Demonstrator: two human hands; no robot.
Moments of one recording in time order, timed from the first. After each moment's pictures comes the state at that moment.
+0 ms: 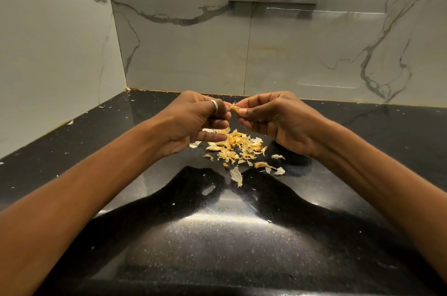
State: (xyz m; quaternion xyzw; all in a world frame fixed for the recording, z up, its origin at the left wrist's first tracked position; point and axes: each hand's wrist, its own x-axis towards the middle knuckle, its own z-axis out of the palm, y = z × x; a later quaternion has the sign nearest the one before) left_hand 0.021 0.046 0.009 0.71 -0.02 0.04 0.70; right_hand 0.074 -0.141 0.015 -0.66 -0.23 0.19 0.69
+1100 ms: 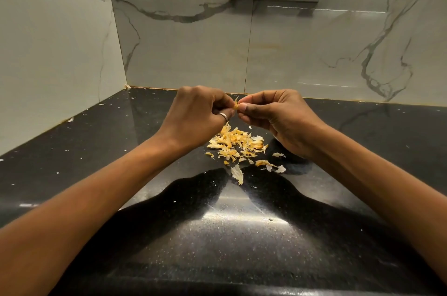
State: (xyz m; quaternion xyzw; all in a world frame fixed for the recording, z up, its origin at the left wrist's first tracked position) left_hand 0.032 0.047 -0.010 0.87 -0.17 0.41 0.23; right_hand 0.075 -0.136 0.006 -0.68 -0.22 0.09 0.69
